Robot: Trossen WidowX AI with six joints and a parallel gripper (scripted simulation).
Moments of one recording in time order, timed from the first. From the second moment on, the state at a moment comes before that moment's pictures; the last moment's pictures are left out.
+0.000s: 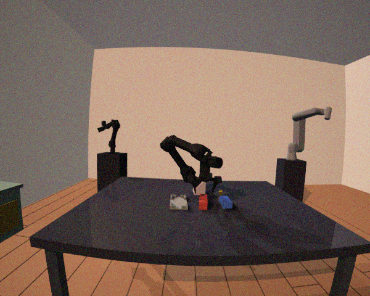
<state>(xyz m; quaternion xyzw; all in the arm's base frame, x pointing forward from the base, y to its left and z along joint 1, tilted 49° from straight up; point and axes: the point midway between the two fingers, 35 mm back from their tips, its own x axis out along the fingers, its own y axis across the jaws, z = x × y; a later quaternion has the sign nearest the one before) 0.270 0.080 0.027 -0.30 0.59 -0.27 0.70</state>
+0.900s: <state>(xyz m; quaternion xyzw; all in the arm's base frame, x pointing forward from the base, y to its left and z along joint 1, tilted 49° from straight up) 0.277 0.051 0.000 -0.30 0.59 -0.27 0.70</state>
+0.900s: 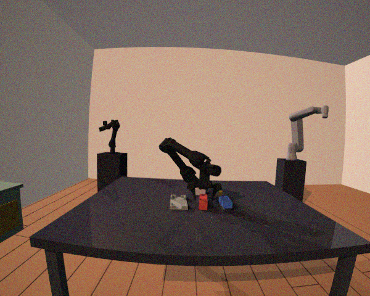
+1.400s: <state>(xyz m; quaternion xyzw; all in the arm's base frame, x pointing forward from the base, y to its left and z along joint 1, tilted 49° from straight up) 0.278 0.041 -0.008 -0.30 0.59 -0.27 0.70</state>
